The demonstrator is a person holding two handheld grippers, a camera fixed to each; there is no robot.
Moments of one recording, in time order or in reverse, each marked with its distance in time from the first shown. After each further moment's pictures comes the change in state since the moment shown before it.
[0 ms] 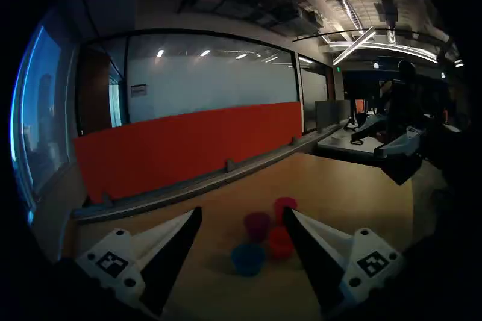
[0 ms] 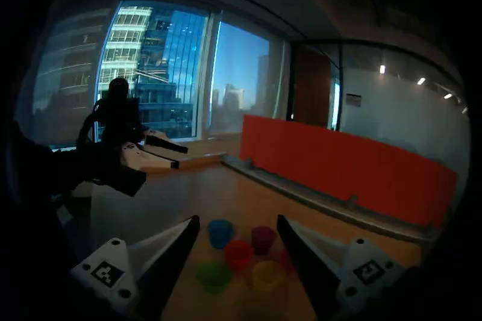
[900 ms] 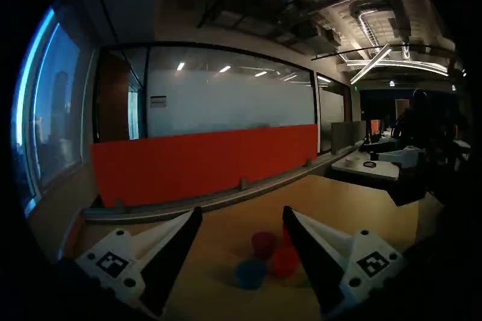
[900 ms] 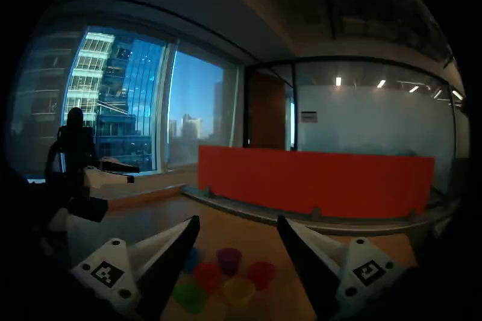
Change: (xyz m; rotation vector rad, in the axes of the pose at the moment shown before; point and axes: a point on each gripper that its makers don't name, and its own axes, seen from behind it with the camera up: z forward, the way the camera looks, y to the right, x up) left arm 0.043 -0.003 -0.019 0.101 0.103 -0.057; right arm 0.033 0.058 -0.026 -0.236 0.181 0.102
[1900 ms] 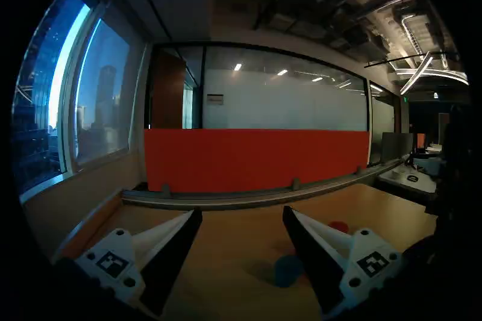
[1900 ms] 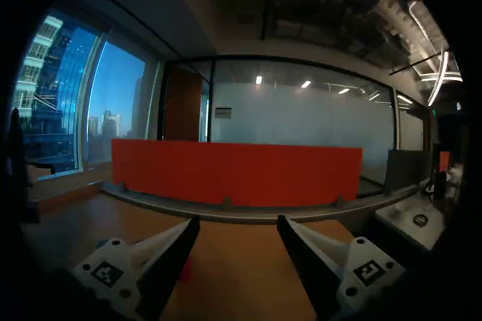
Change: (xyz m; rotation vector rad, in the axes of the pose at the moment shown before) left arm -0.033 -0.063 -0.023 0.327 0.015 -0.084; right arm -0.029 0.130 -0.042 -0.513 -0.008 0.005
